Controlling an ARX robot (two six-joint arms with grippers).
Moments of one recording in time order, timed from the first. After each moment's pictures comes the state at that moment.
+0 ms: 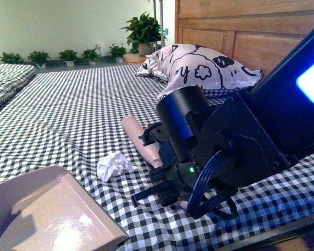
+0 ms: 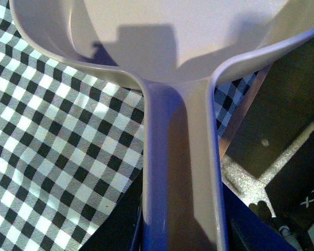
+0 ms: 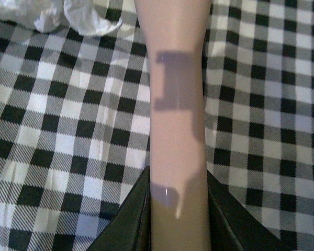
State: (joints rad) left arm 0.40 1.57 0.70 -0.25 0.56 1.23; right arm 0.64 2.16 1.28 0.13 0.17 -0.02
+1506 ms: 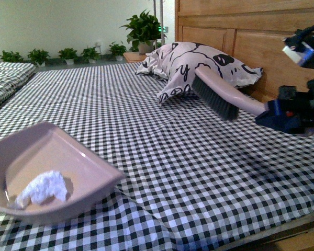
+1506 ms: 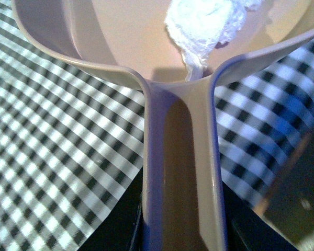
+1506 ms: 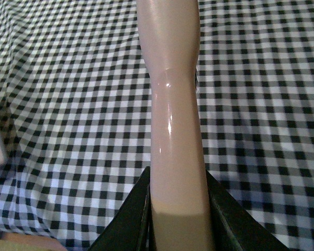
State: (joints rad) left arm 0.40 1.56 0.57 0.19 0.66 0.99; right arm 0.22 1.64 0.96 0.17 -0.29 0.00
